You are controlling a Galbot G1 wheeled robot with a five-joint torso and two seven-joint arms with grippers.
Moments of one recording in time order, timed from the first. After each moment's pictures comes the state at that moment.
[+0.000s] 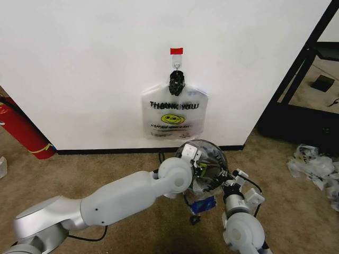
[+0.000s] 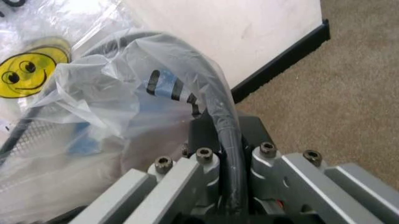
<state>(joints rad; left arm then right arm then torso) 0.30 -1.20 0.69 -1.79 -1.45 0.73 -0.97 -1.41 1.32 0.30 2.04 0.78 -0.06 0.53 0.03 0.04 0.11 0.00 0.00</state>
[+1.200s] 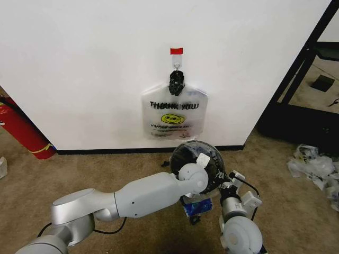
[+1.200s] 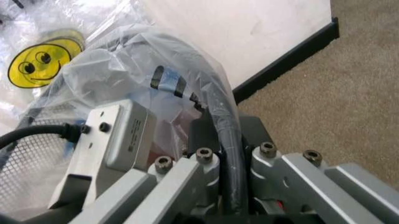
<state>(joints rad) 0.28 -1.38 0.79 -1.47 -1.34 0.66 -0.84 -1.43 1.33 0.28 2.06 0.75 -0.05 0.51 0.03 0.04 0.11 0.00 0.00</state>
